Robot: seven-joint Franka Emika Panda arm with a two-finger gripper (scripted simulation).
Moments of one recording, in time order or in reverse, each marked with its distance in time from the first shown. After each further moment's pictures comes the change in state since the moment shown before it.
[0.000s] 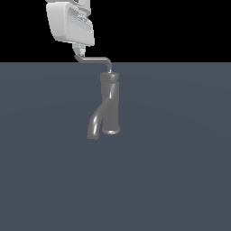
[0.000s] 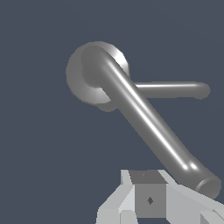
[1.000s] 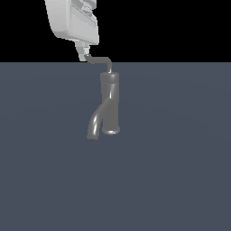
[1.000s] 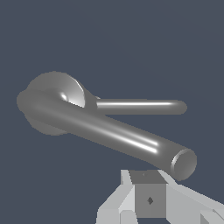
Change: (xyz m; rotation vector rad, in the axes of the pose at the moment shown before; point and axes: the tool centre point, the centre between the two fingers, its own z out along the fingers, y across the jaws) arm 0.033 0.046 0.000 -0.004 0.000 -0.006
